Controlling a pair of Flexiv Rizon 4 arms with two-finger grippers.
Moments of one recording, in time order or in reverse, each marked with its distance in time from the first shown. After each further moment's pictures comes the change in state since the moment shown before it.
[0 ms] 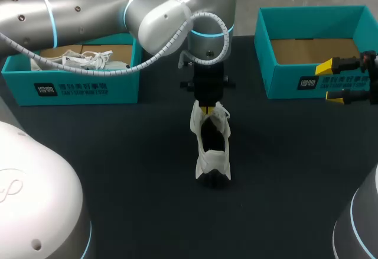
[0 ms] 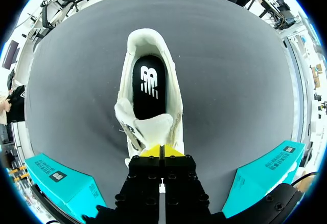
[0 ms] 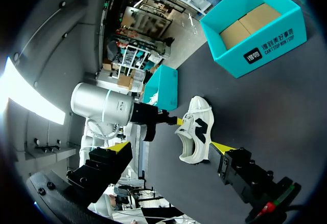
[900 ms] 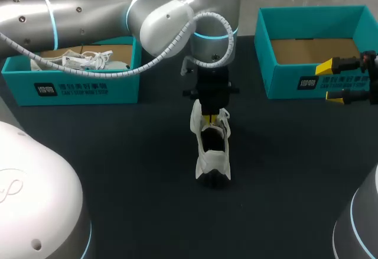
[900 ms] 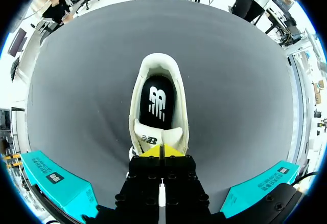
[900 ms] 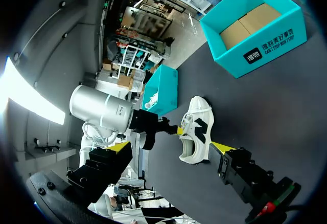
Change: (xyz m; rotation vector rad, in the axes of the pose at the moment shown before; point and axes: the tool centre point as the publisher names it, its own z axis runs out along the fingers) left arm -0.003 -0.039 0.003 0.082 -0.003 -0.124; right arm 0.000 0.000 0.000 0.000 0.000 0.000
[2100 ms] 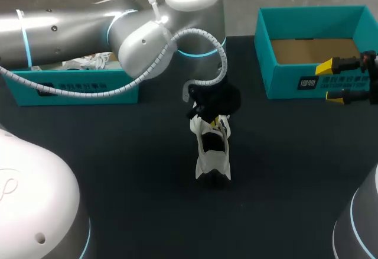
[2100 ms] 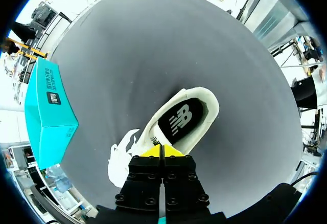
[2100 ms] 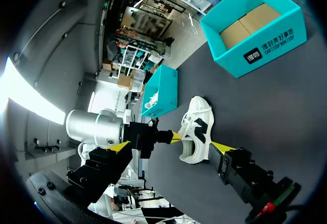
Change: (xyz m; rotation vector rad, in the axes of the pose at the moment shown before) left arm 0.003 -0.025 -0.012 -0.069 -0.183 -0.715; right arm 0.000 0.000 0.000 0.000 0.000 0.000
